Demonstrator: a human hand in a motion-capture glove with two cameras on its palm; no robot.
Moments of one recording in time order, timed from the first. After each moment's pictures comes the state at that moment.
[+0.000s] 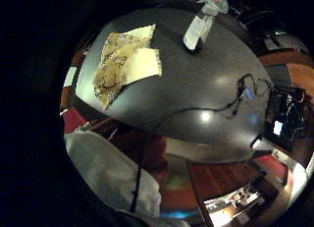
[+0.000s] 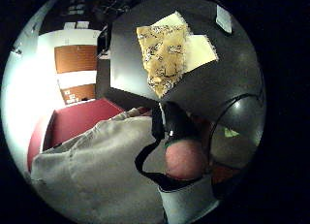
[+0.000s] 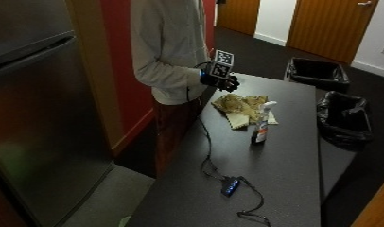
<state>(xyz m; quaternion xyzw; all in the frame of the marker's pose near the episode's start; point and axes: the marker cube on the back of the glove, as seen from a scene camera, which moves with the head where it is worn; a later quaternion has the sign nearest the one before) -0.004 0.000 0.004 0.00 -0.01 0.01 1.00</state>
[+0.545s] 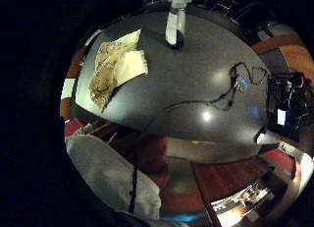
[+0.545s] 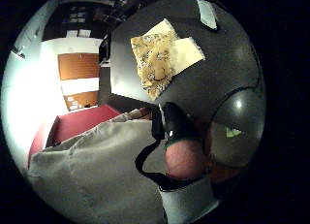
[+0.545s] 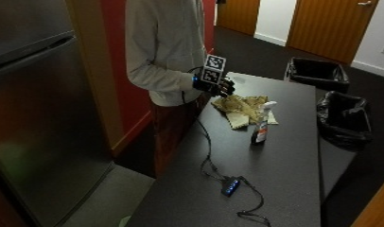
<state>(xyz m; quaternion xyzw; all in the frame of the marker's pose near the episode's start) 0.042 0.025 0.000 0.05 -0.04 0.05 1.00</state>
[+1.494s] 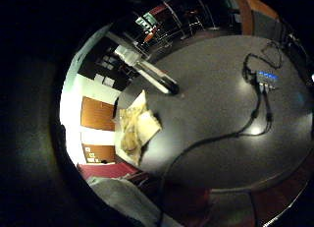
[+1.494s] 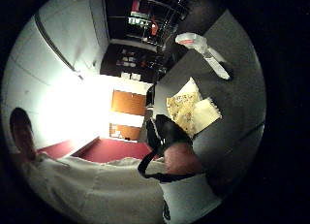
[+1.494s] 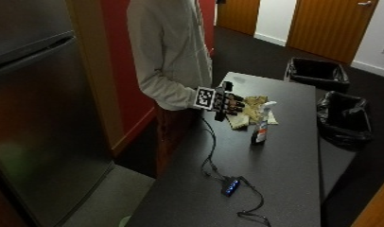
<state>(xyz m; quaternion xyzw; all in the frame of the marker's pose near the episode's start) 0.138 -0.022 -0.002 0.28 -0.34 0.10 0.89</state>
